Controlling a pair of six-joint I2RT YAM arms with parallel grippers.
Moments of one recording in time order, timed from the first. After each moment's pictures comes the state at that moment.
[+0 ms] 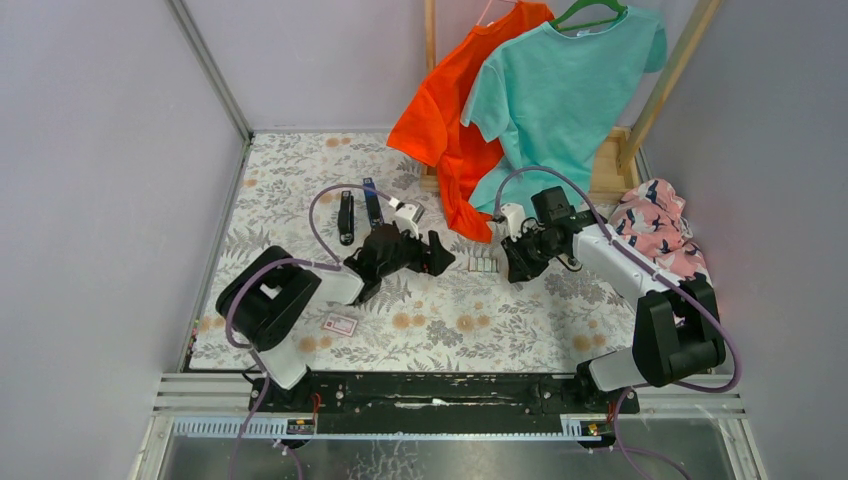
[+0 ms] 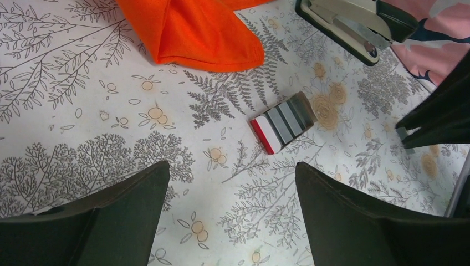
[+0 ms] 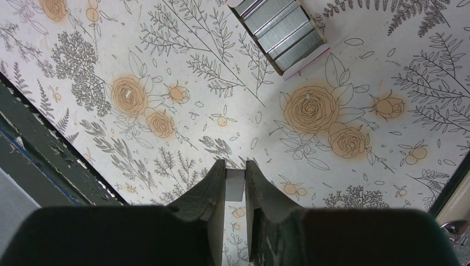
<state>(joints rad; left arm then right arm) -0.63 1.68 0.60 0.75 0.20 -0.45 0.32 1.44 0.95 -0.73 -0.44 -0.38</state>
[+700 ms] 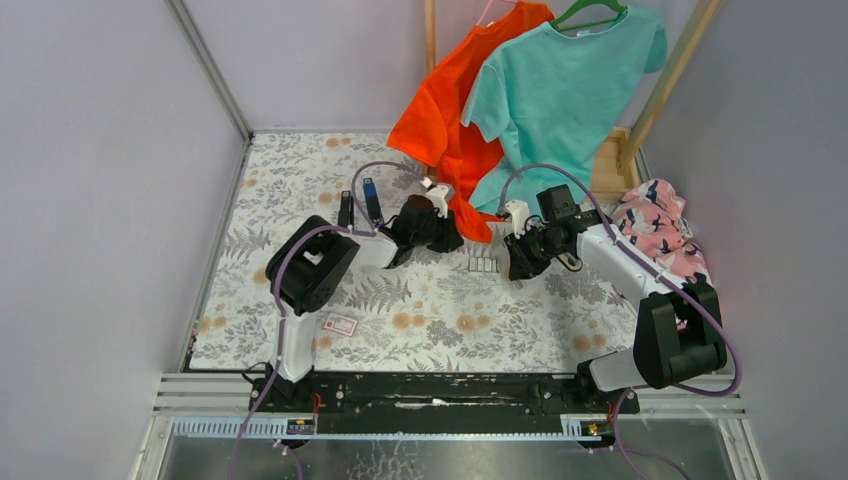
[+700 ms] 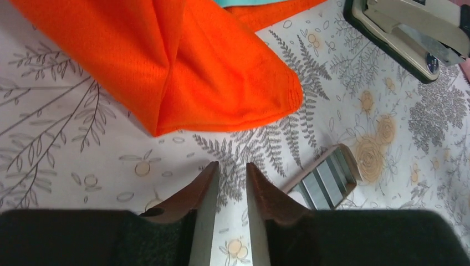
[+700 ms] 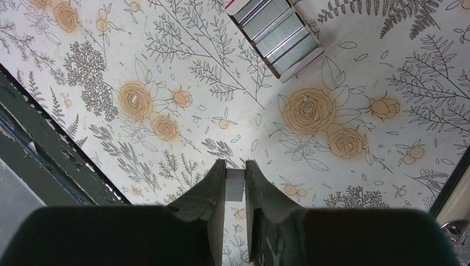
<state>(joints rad) -0.61 2.01 1.02 0.46 0.26 -0.41 0.29 1.42 0.95 -0.72 -0.48 -0.36</state>
